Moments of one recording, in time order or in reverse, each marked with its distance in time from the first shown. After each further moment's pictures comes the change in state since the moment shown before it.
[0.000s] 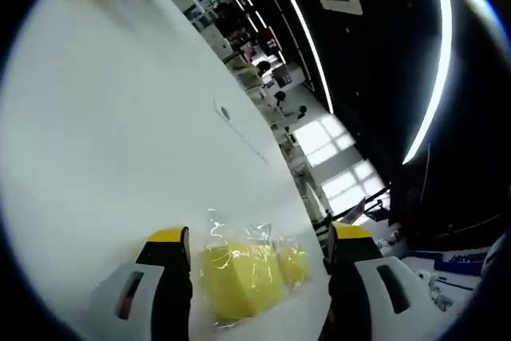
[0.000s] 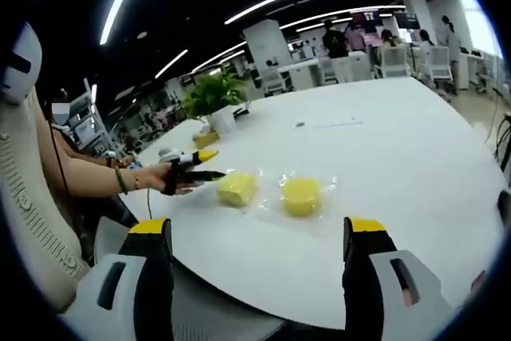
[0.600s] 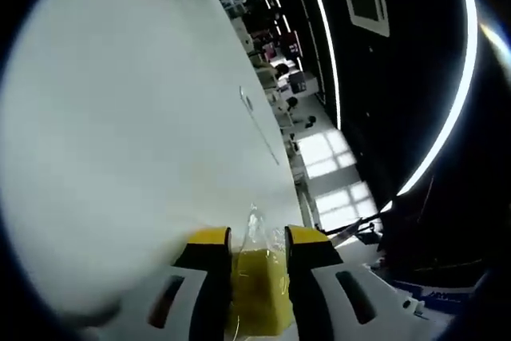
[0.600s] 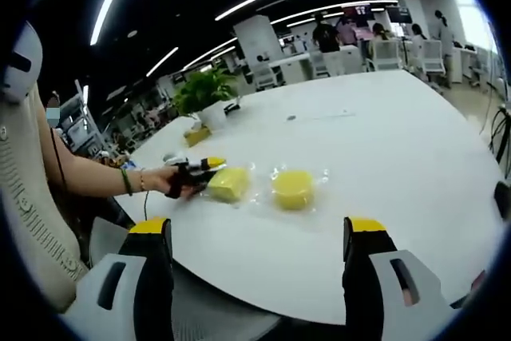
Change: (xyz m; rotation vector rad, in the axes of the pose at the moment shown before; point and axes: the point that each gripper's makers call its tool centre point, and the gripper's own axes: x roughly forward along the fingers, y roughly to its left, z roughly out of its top) left arm 0.014 0.030 -0.007 -0.199 -0.024 0.009; right arm 0.005 -0.006 -0.007 0.022 0.025 -0.040
